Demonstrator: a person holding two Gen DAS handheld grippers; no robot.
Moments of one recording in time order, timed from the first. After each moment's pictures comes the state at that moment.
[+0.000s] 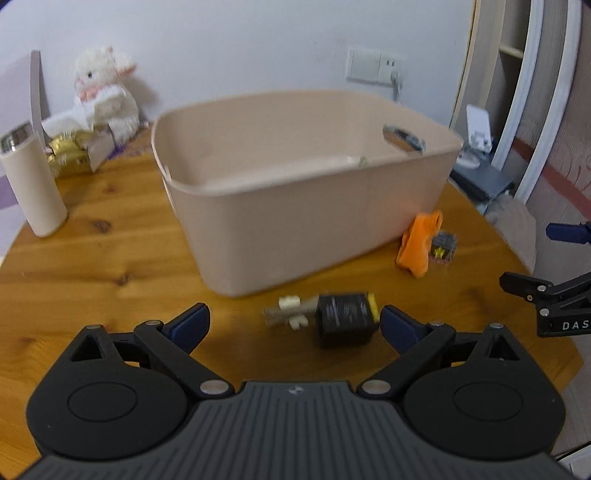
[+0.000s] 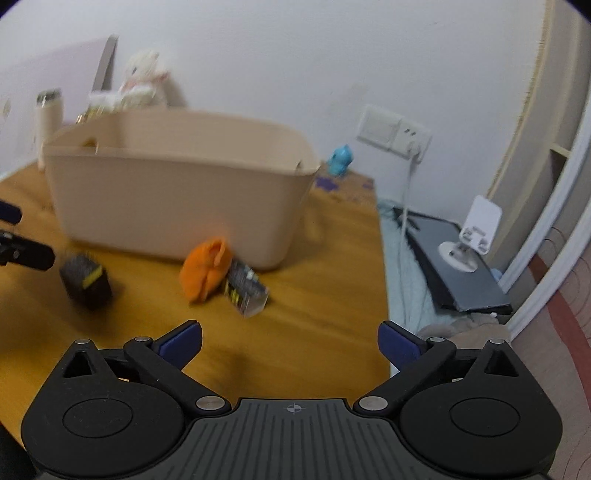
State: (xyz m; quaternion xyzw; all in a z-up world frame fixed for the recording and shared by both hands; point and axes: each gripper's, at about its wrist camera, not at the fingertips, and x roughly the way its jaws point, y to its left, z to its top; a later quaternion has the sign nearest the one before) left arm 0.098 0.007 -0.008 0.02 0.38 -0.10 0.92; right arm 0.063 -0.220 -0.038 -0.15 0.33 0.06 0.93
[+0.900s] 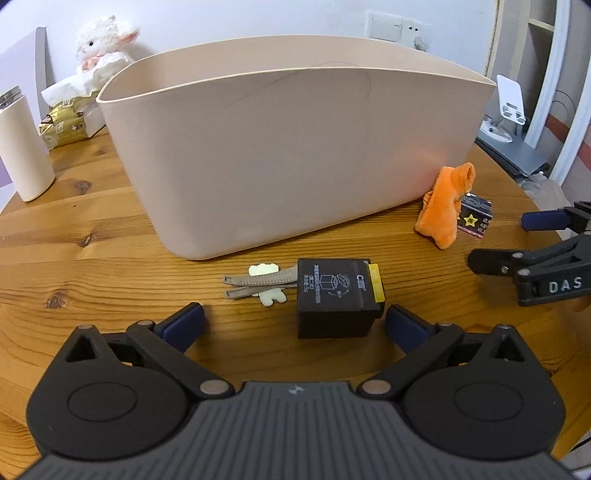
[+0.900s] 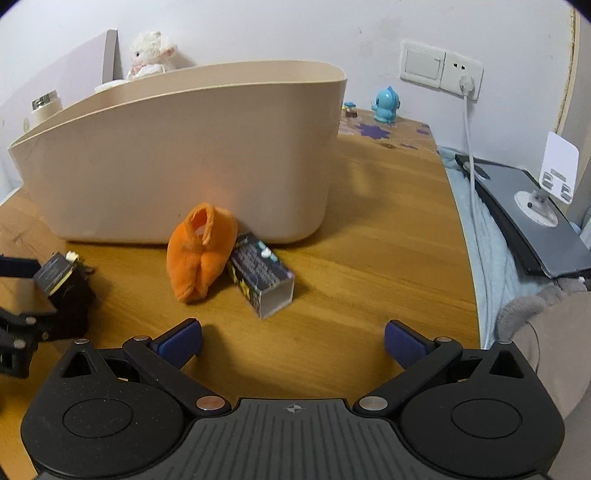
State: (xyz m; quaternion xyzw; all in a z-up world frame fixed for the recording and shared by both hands) left arm 0.118 -0.029 -0.056 0.02 0.40 -0.05 0.91; right arm 0.131 -0.233 -0.088 -0.06 0.38 0.15 0.91
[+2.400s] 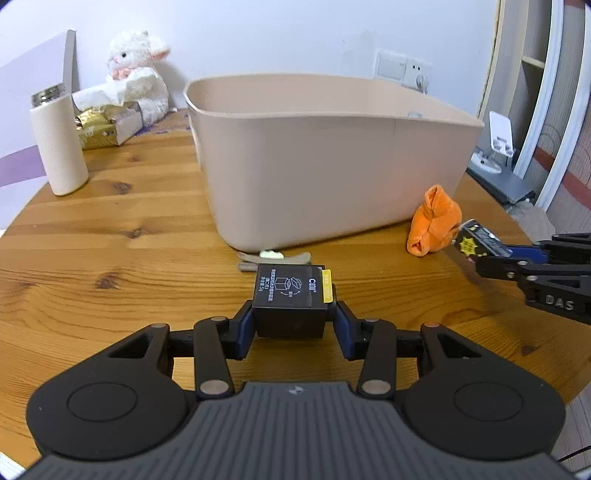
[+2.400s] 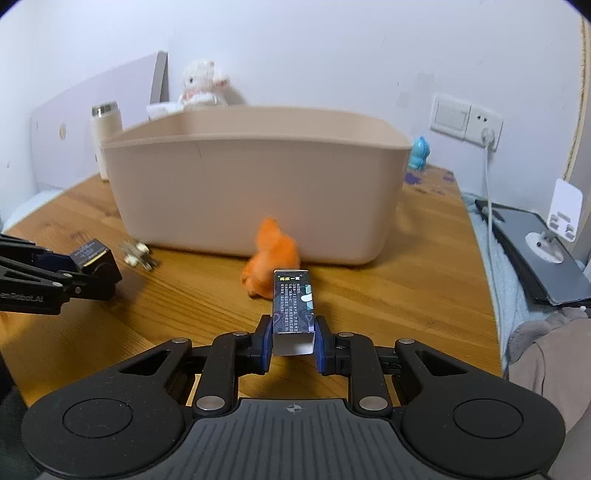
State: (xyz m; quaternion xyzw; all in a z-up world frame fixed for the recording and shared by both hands) left arm 0.069 0.015 -0.036 0.00 0.35 -0.05 0.93; right arm 0.070 -0.203 -0.055 -0.07 0.32 0.18 0.93
